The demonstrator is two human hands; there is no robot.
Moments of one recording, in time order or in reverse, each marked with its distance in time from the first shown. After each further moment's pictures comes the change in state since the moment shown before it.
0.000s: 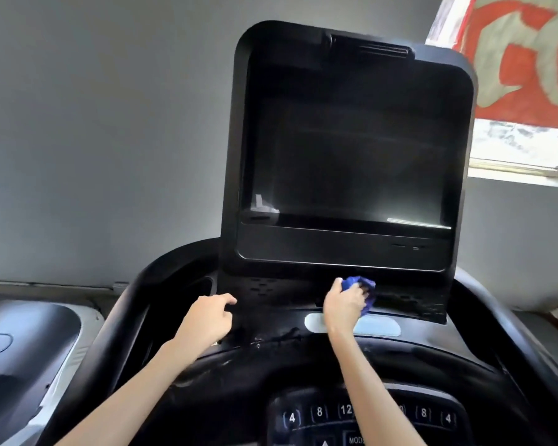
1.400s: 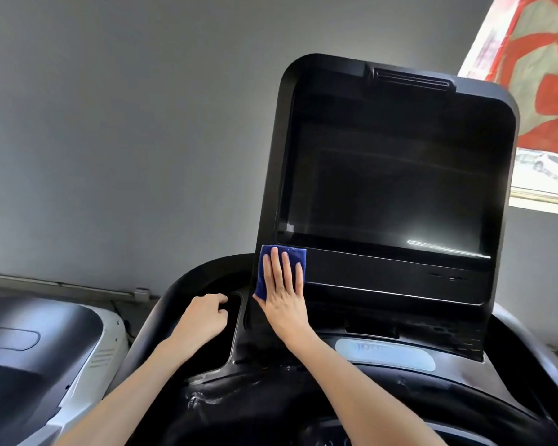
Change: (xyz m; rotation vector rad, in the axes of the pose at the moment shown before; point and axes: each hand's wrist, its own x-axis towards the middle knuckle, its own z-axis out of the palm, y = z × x) left_hand 0.007 -0.040 -0.051 -0.062 0.069 -0.106; right_hand -0.073 -0.080 0.076 -0.515 -0.046 -1.201
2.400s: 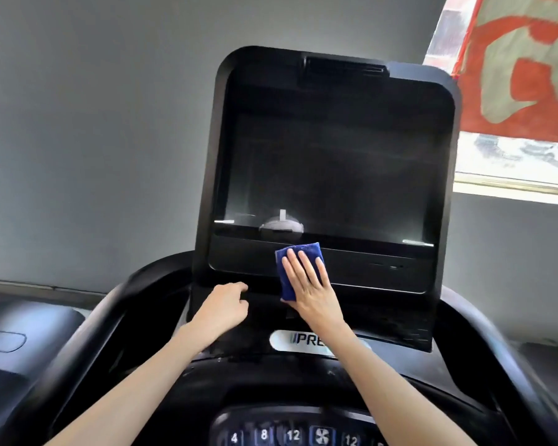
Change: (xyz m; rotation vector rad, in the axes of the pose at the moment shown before) left_hand -0.014 0.141 0.063 0.011 -0.050 0.095; right_hand -0.053 0.179 -0.011 -0.130 0.073 -0.148
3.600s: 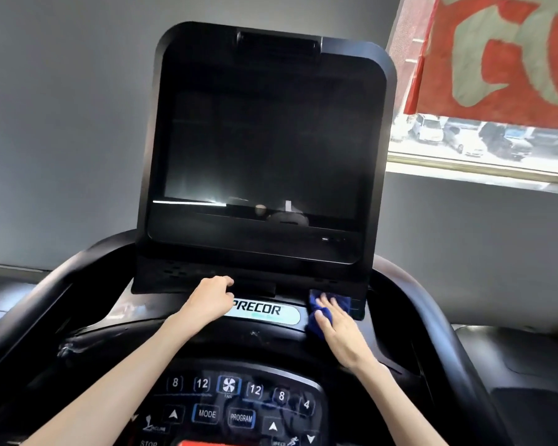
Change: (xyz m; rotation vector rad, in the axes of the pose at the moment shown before) left_hand -0.026 0.084 0.081 0.028 0.002 -0.091; right_hand -0.169 0.114 -0.035 0.787 -0.487 0.475
